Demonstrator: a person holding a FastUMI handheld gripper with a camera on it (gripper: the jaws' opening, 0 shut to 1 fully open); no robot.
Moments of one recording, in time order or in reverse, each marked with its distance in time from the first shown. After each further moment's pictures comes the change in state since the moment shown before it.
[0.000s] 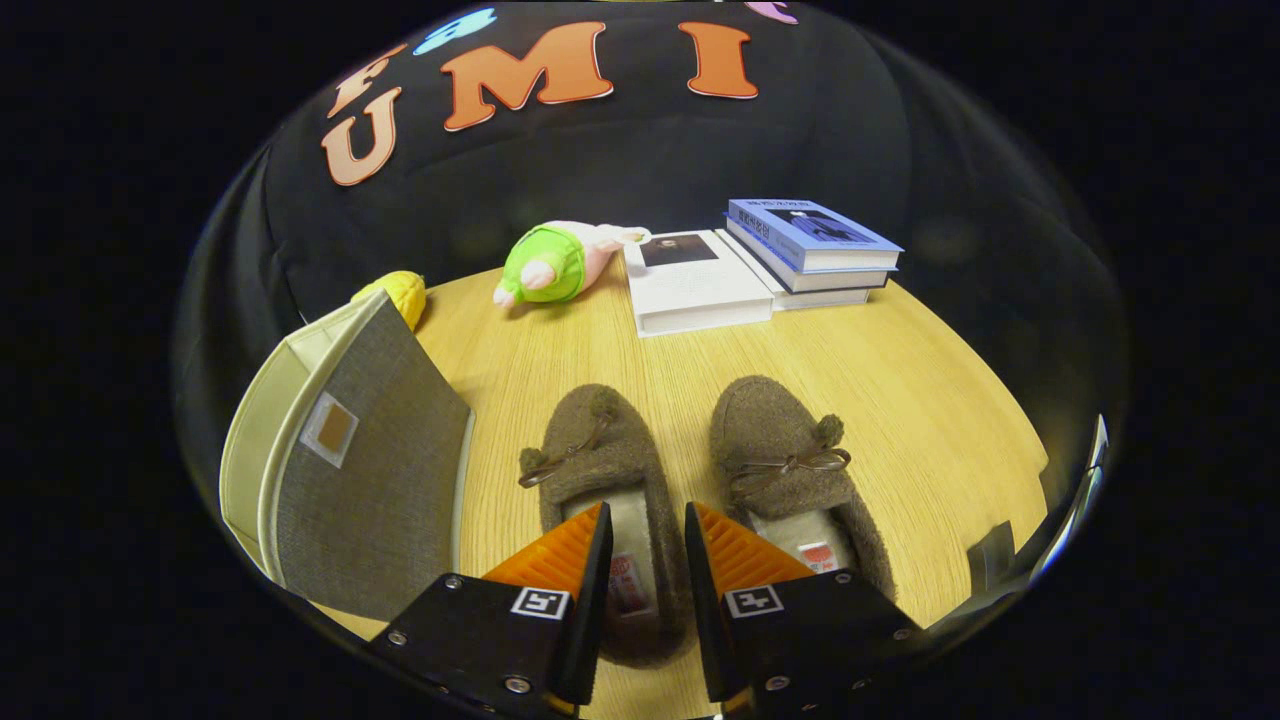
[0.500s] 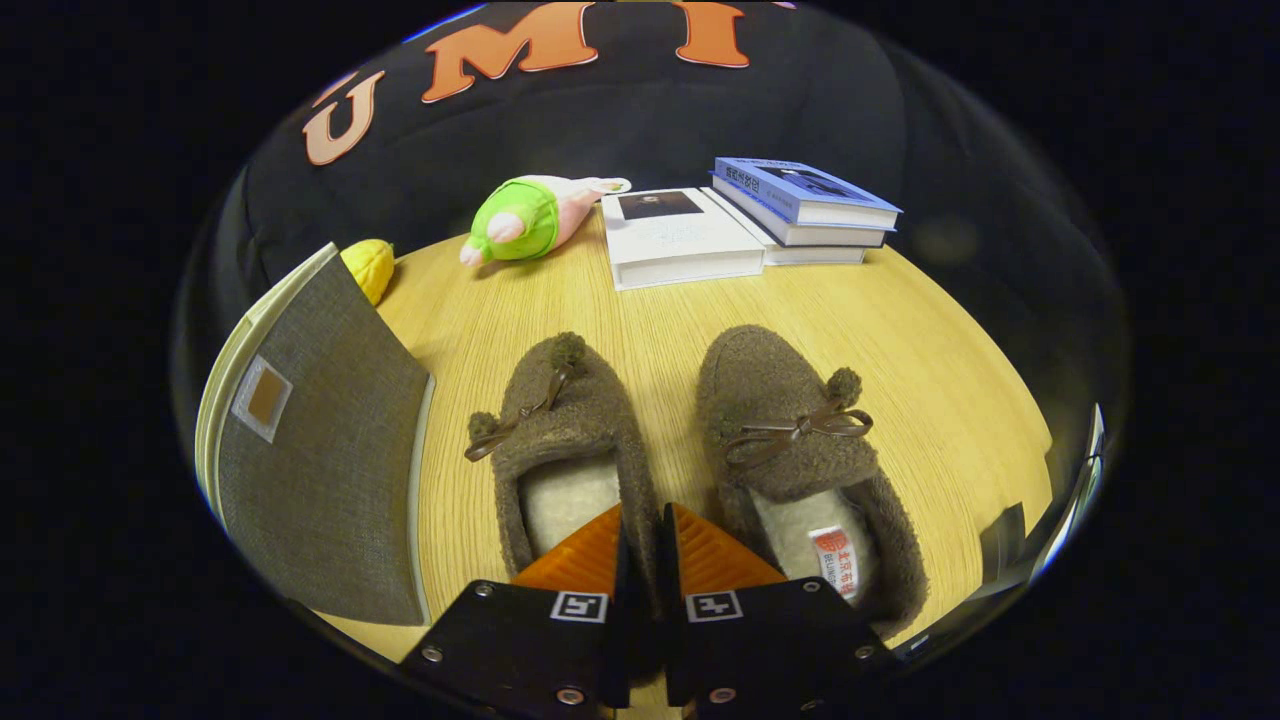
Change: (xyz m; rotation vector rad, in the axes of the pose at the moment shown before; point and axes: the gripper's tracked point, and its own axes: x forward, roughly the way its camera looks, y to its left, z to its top) arm 0.019 -0.010 -0.019 0.031 0.073 -0.058
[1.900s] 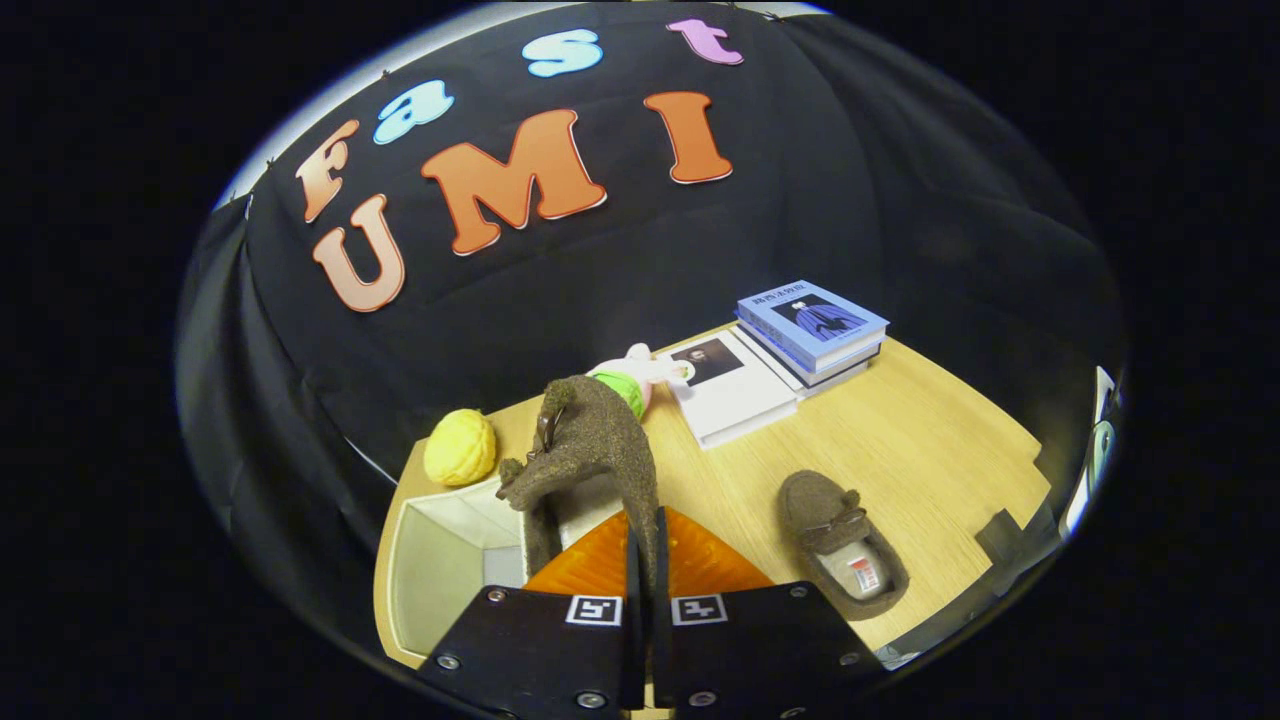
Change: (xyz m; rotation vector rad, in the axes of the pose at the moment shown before) arm -0.157 0.098 0.137 0.207 -0.294 0.152
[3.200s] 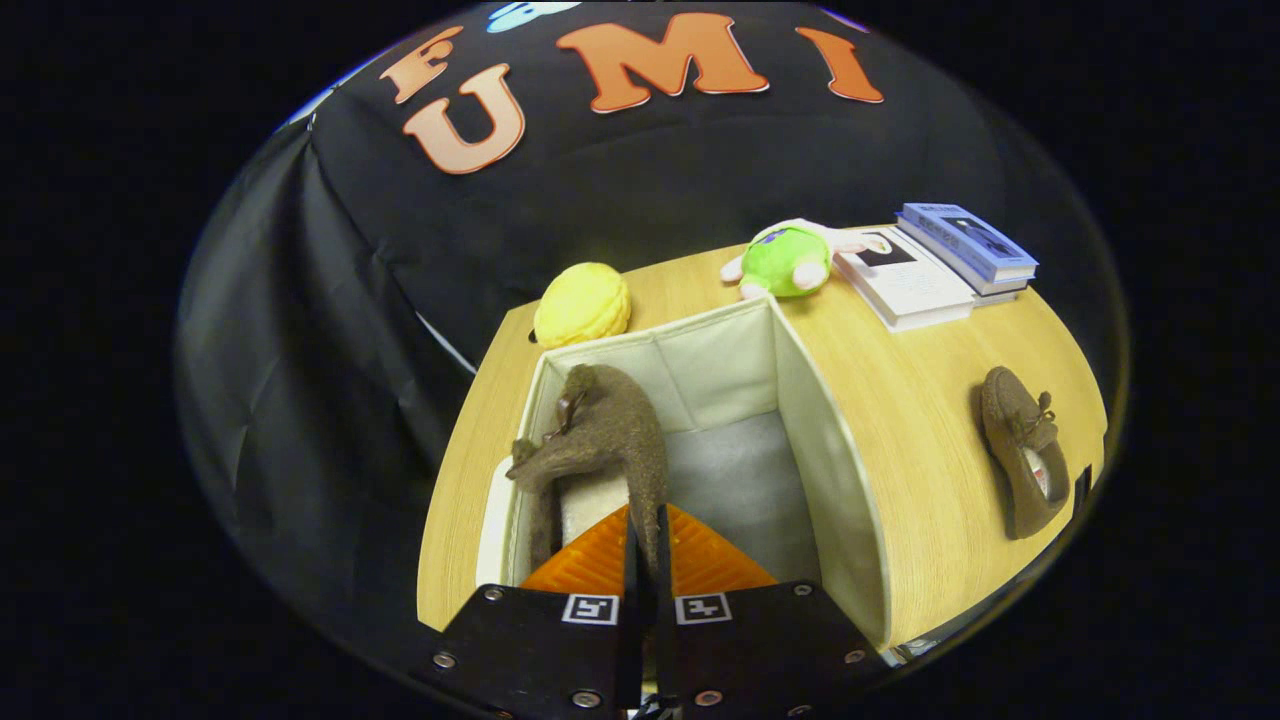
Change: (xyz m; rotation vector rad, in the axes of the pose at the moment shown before) arm 0.026 0.172 -0.154 -0.163 0.336 0.194
